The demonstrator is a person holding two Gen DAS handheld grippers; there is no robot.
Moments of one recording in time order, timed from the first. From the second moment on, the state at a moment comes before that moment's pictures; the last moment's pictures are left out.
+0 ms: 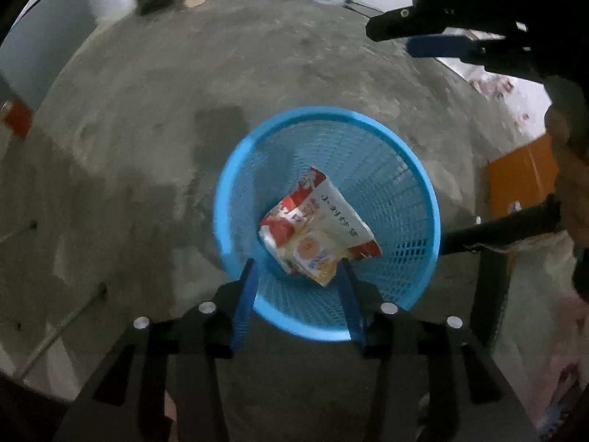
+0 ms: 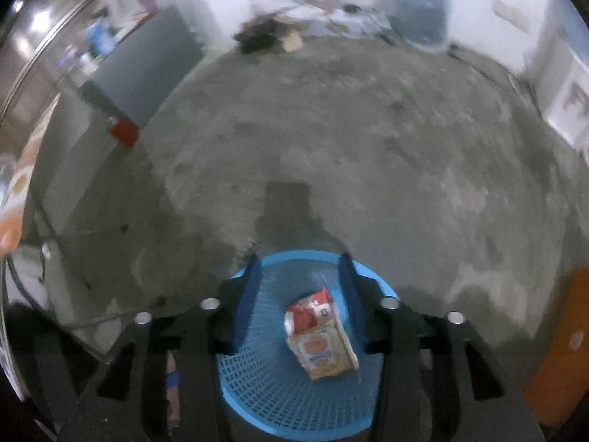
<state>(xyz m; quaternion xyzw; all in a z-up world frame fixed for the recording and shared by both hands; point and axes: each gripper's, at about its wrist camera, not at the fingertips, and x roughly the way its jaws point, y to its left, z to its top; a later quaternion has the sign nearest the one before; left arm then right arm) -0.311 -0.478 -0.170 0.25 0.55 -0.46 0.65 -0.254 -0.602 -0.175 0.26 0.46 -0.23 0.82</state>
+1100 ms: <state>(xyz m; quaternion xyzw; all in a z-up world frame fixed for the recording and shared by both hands) -0.009 0.077 0.074 -0.09 0.40 0.01 0.91 -0.134 -0.344 -0.006 0.15 0.36 0.19 0.90</state>
